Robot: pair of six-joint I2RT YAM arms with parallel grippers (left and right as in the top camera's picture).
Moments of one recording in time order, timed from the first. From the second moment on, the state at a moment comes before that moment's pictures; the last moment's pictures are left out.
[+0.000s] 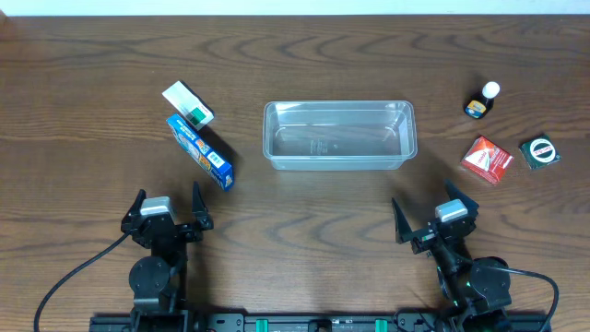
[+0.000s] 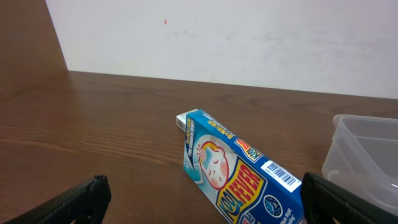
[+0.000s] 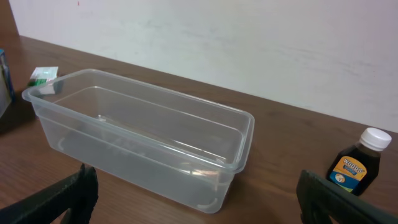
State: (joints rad) left arm -0.01 0.01 0.02 -0.09 -0.12 -0.07; right arm 0.26 0.01 0.01 -0.06 -0.08 -0.08
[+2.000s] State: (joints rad) left arm -0.10 1.69 1.36 -1.01 -0.14 -0.75; right arm 0.26 0.01 0.01 -0.06 -0.08 -0.08
